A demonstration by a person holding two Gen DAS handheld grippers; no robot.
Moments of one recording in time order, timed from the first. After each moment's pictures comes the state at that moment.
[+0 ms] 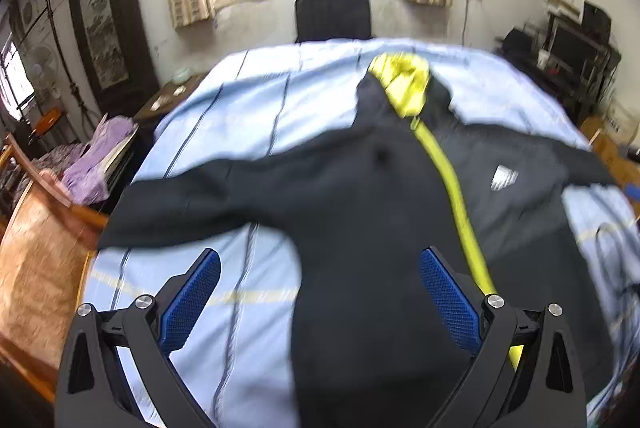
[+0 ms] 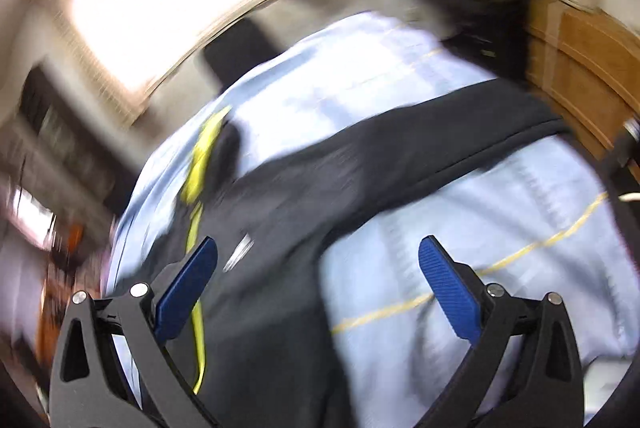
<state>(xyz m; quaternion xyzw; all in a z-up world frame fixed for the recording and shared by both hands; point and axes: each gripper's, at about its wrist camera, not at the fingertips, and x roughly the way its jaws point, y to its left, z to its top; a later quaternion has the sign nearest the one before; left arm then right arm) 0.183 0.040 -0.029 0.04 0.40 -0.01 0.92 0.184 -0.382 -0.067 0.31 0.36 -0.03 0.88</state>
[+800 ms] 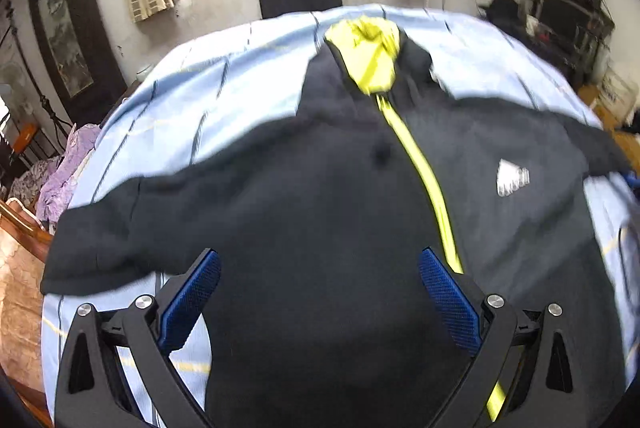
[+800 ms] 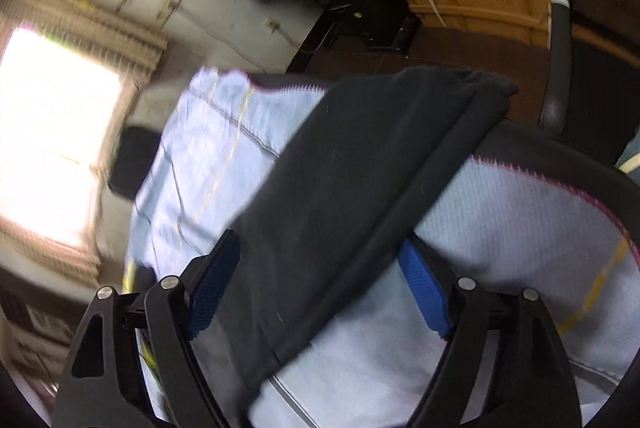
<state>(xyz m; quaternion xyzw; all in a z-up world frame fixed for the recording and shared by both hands) 0.272 -0.013 -0.085 0.06 0.44 -0.04 0.90 0.243 -0.511 -0.172 0.55 0.32 -0.18 0.75</state>
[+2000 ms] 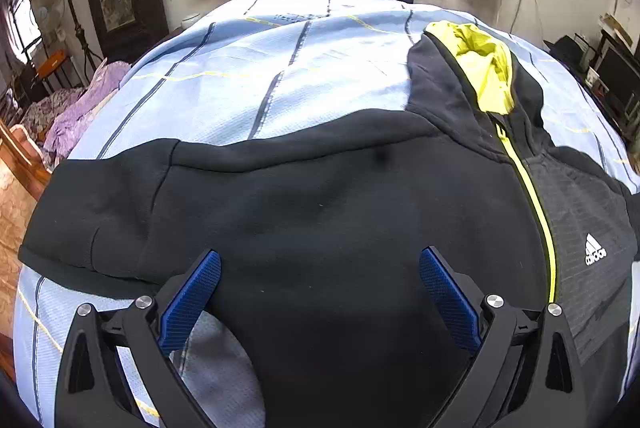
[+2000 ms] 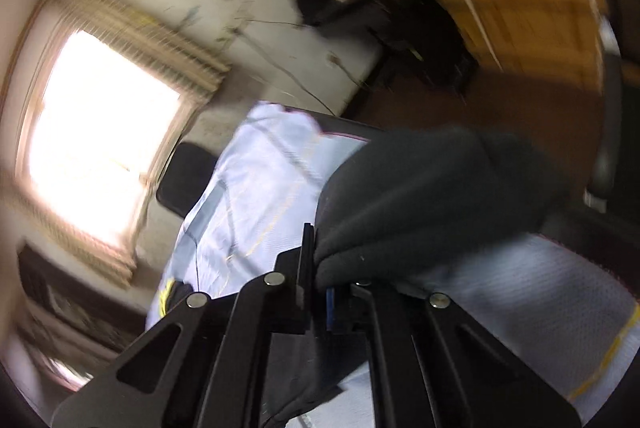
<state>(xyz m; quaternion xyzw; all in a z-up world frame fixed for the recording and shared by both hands) 0.321 0.058 -0.122 -0.02 0.47 0.04 0.88 0.250 -0.508 -0.144 0.47 0.23 -0.12 0.84</state>
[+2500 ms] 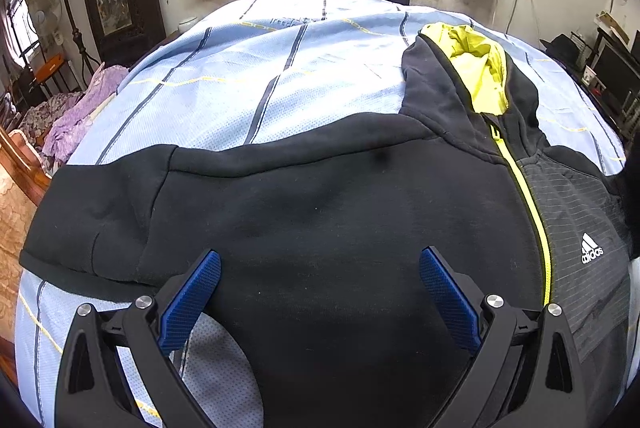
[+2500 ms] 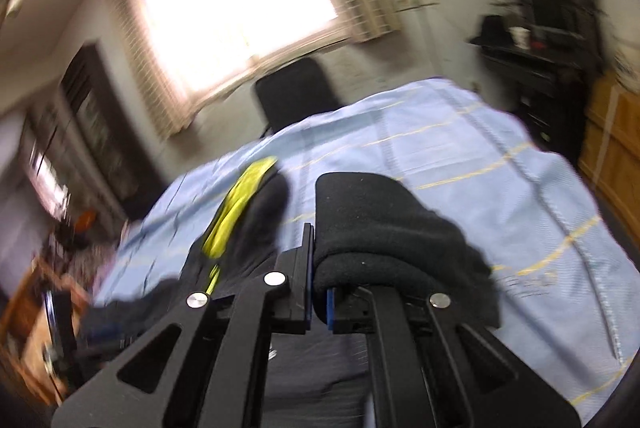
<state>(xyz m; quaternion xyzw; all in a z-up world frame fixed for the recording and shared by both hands) 0.318 0.053 -0.119 -0.01 0.46 0.04 0.89 0.271 -0.317 -0.067 0.21 0.26 0.08 0.94</state>
